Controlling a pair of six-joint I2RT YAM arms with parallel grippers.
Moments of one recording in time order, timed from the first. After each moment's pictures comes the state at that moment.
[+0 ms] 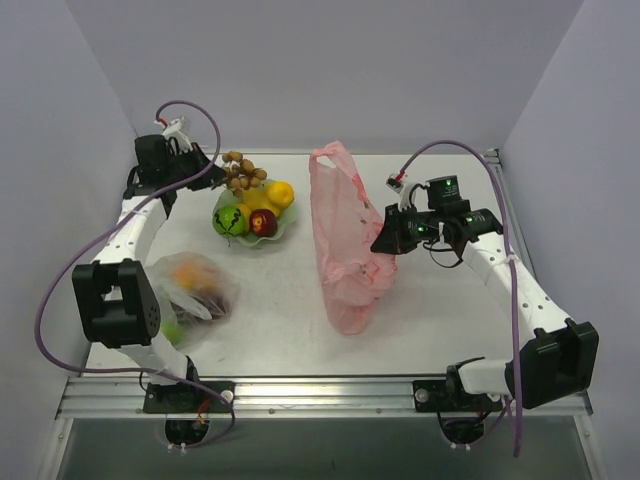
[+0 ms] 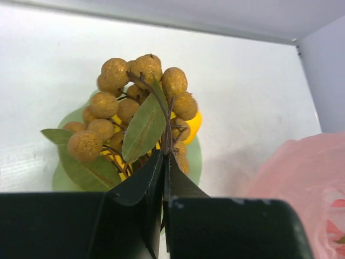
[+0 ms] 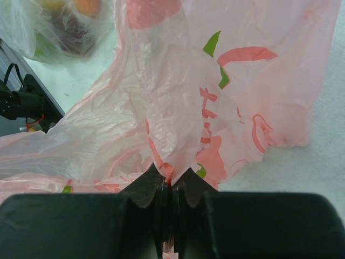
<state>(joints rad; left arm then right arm) 0.06 1.67 1.36 -0.16 0.52 -0.36 0.29 1.31 1.14 -0.66 -0.64 0.00</state>
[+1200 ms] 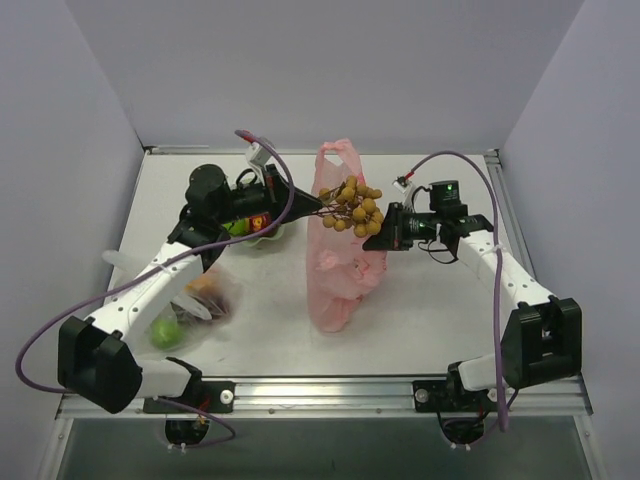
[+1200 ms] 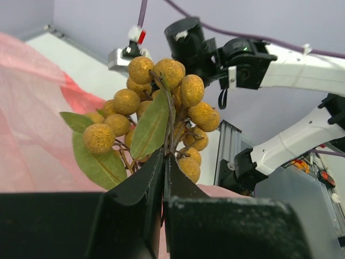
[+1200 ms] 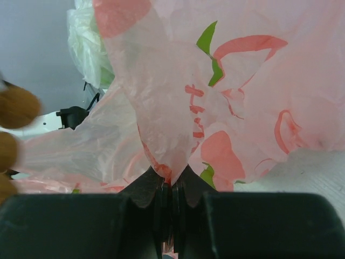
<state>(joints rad) -0.44 1.30 1.12 0.32 0.82 -0.56 0.20 1.40 1.02 -0.40 -0.89 0.30</state>
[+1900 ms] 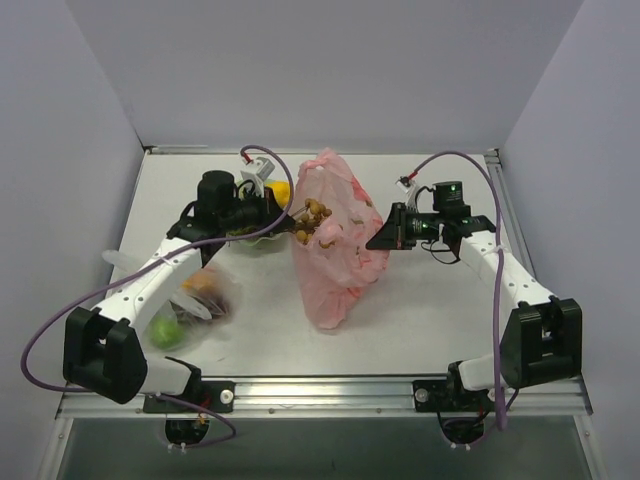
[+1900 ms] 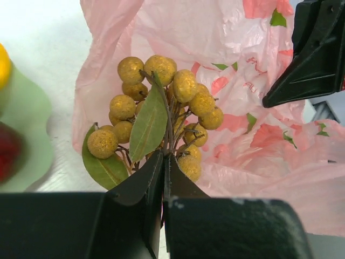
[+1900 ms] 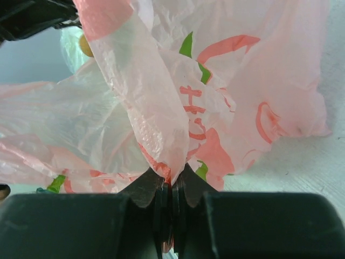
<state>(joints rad) -0.37 1.36 1.04 -0.10 0.56 -0.33 0.18 1.40 0.99 -0.38 -0.90 0.27</state>
